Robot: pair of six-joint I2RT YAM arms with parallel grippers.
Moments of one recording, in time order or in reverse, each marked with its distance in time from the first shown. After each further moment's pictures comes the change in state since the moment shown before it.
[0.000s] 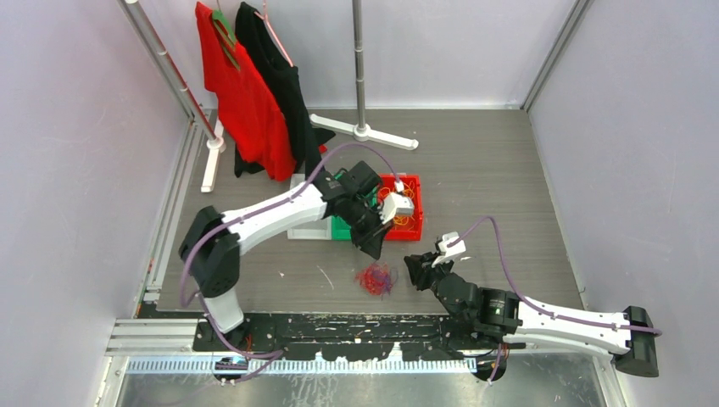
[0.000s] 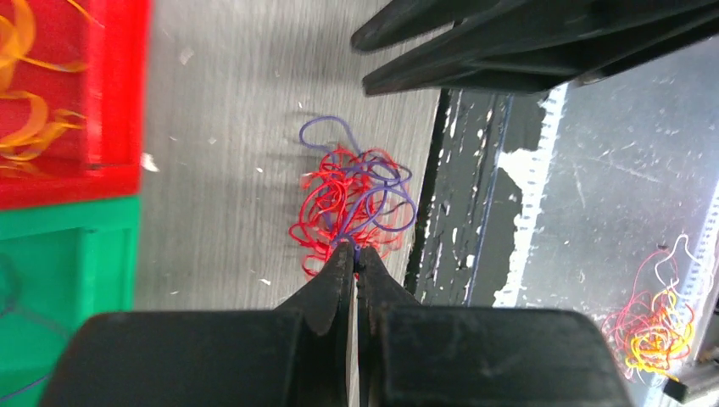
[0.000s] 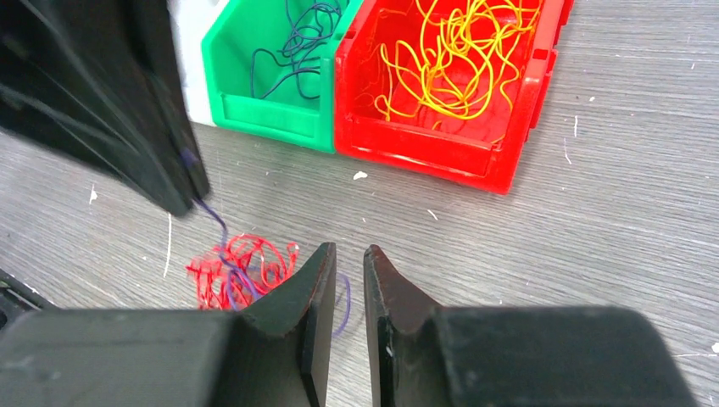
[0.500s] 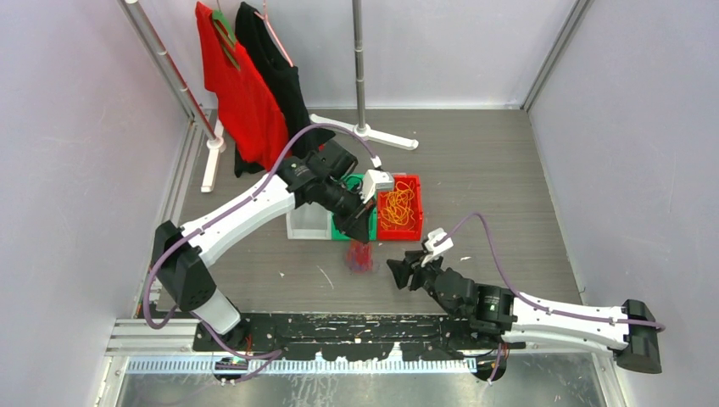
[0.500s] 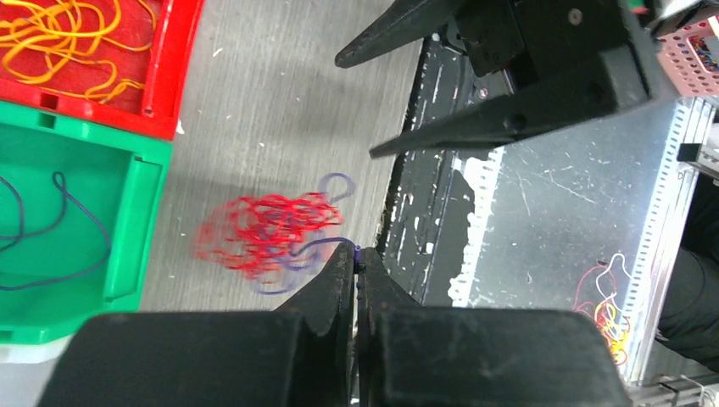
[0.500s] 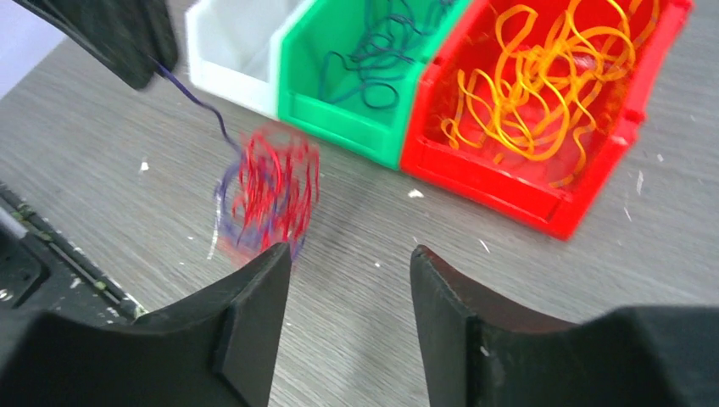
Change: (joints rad) left arm 0.095 -0.191 0.078 -0.125 0.036 -0.063; right arm 0.000 0.098 0.047 0.100 -0.107 -0.115
